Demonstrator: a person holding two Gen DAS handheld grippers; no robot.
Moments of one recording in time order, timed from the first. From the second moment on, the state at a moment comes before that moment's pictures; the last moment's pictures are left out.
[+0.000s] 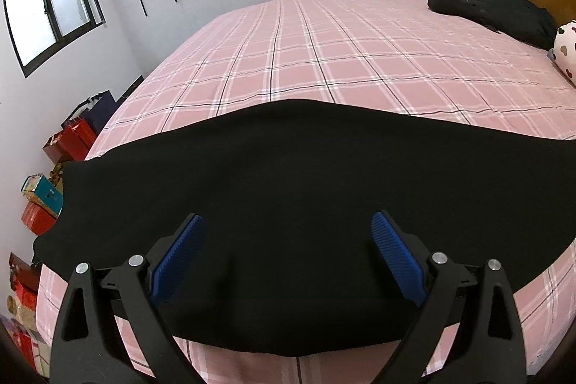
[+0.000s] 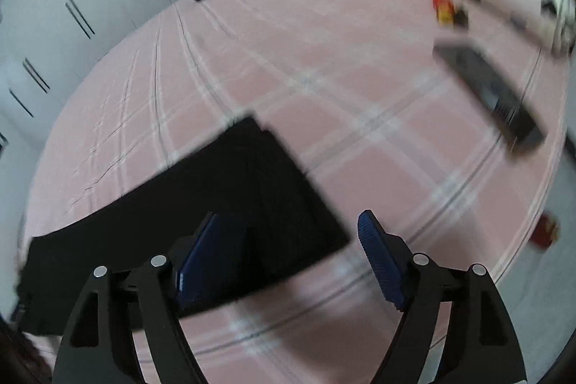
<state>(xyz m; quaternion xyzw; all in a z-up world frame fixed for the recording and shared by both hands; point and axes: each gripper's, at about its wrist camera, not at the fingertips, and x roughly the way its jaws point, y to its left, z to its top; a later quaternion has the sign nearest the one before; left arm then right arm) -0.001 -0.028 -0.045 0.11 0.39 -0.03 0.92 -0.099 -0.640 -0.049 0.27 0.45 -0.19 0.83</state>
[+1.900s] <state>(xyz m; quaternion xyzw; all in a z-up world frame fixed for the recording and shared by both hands) -0.009 0.137 -0.023 -0.11 0.38 0.04 0.92 0.041 -0.101 -0.036 0.04 0.53 0.15 0.83</state>
